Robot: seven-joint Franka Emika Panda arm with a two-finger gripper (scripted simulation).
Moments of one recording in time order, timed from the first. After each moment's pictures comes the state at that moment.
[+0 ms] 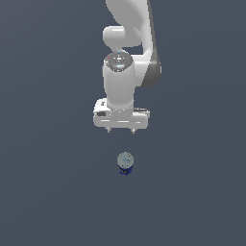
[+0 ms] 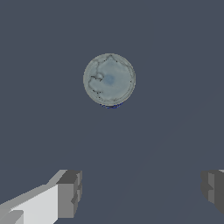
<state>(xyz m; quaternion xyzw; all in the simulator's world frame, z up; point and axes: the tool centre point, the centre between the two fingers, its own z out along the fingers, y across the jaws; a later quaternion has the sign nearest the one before) 0.004 -0.008 0.180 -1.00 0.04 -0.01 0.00</state>
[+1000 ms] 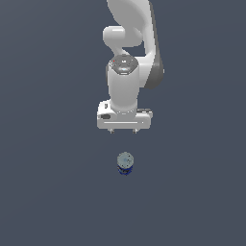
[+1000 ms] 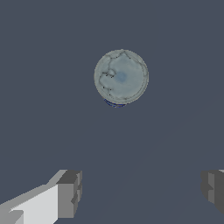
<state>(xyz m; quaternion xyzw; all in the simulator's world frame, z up) 0.005 0.003 0.175 -1.00 0.00 0.00 0.00</state>
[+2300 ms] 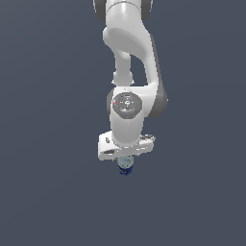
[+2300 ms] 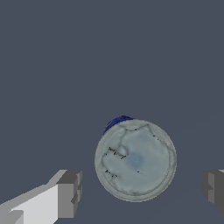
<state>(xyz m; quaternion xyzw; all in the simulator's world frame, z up) 0.093 0.010 0.127 -1.00 -0.09 0.00 0.00</state>
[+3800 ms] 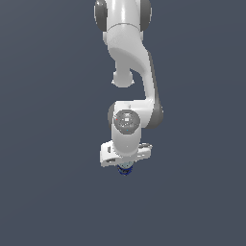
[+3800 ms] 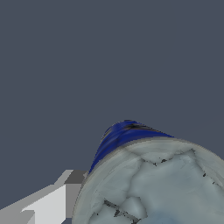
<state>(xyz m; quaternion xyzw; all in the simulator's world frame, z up) 0.097 0.010 0.073 -1.00 -0.10 0.00 0.00</state>
